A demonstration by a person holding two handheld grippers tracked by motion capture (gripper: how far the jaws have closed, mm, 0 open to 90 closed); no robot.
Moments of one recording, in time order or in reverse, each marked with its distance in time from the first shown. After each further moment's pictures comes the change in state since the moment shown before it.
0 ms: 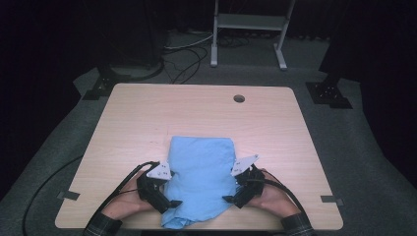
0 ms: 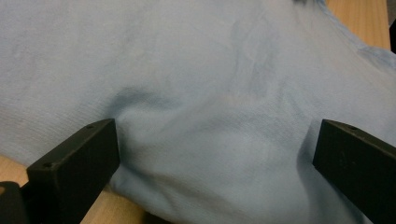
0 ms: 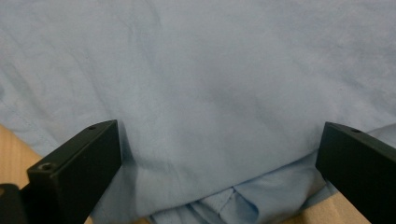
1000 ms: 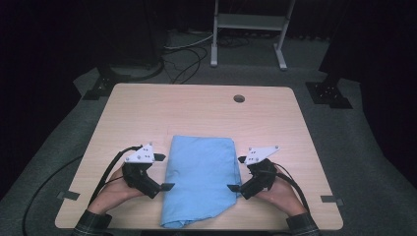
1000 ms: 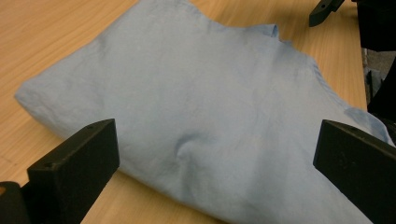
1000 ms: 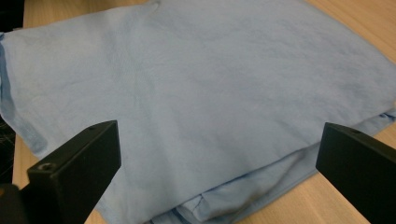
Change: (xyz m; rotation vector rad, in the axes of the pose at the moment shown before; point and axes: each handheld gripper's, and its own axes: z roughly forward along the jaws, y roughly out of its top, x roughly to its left) left arm 0.018 0.011 -0.050 -0.184 0.063 -0.039; right arm -0.009 0.006 -0.043 -0.186 -0.030 0.077
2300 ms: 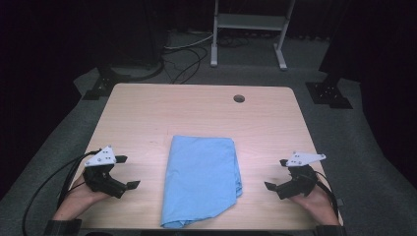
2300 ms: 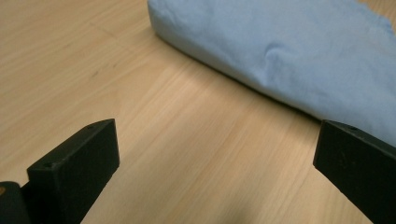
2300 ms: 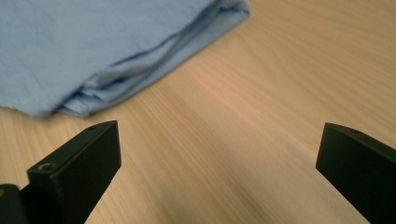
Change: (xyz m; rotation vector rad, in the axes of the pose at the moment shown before) left arm 0.025 -0.063 -0.065 0.046 0.188 -0.123; right arm -0.029 -0.073 -0.070 0.014 -0.229 0.180
